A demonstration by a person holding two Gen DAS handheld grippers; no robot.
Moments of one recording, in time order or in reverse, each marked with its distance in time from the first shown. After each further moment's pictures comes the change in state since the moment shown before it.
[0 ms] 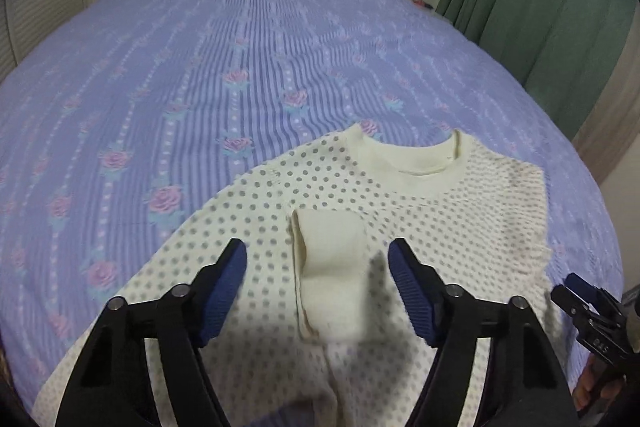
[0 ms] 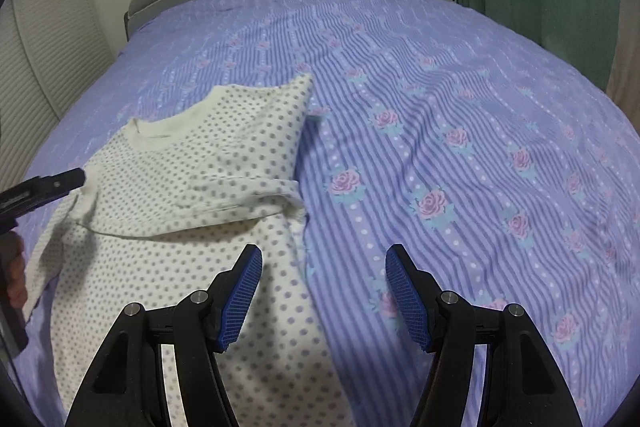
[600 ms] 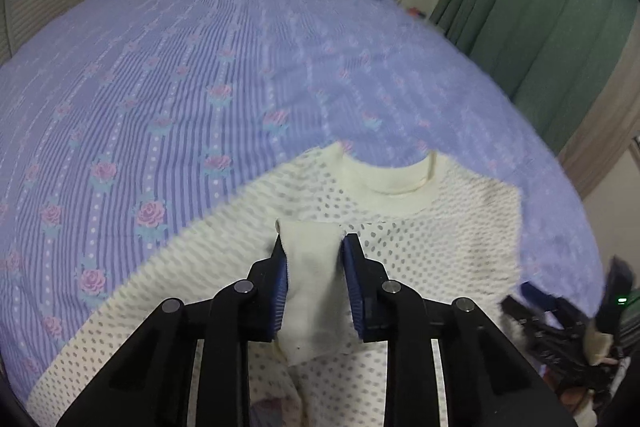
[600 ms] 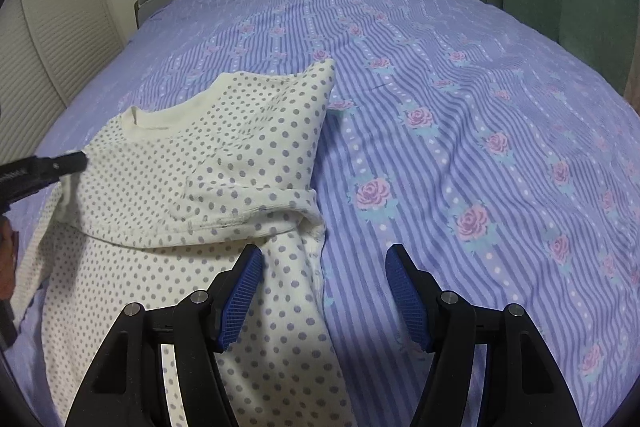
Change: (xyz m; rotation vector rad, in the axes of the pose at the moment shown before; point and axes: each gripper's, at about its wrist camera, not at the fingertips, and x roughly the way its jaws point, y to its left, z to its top) left arm -0.025 -0.008 0.009 -0.030 -0.032 -0.069; right arm 0.029 0.011 0.010 -0.034 0.027 0.041
